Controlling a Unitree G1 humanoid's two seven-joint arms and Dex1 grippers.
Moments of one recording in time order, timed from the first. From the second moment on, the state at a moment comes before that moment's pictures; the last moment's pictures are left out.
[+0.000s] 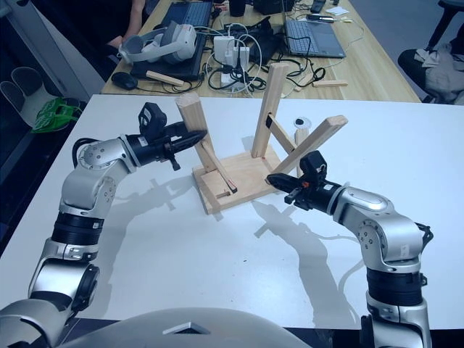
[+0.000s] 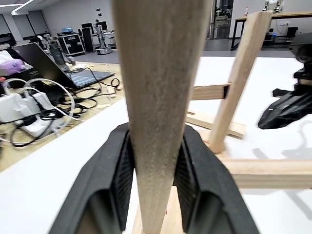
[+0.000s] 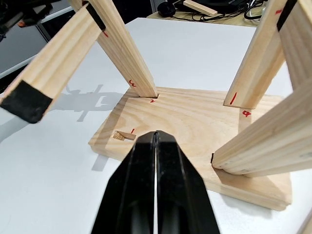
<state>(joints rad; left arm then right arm) -0.48 0.41 -0.12 0.03 -0.35 0.37 -0.86 -0.11 -0.56 -0.12 -0.34 0.54 0.88 0.75</state>
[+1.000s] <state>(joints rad) -0.48 0.34 -0.05 -0.04 -0.45 0.79 -0.56 -0.14 -0.56 -0.12 -0.28 0.53 0.81 0.69</state>
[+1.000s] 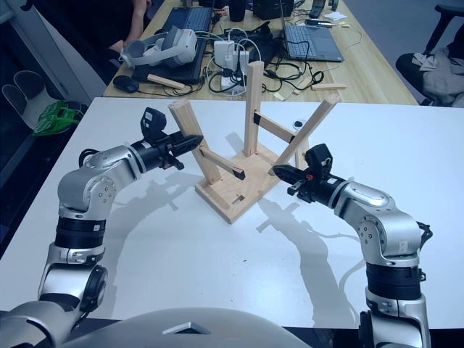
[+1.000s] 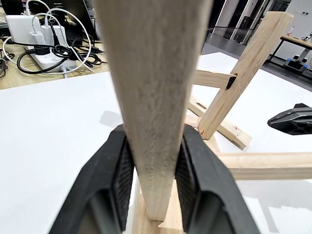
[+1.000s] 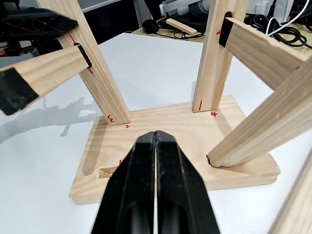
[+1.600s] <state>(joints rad) -0.43 0.29 -0.04 -0.09 -0.43 0.68 -0.47 -0.12 -0.53 -0.10 -0.27 0.53 0.74 0.66</state>
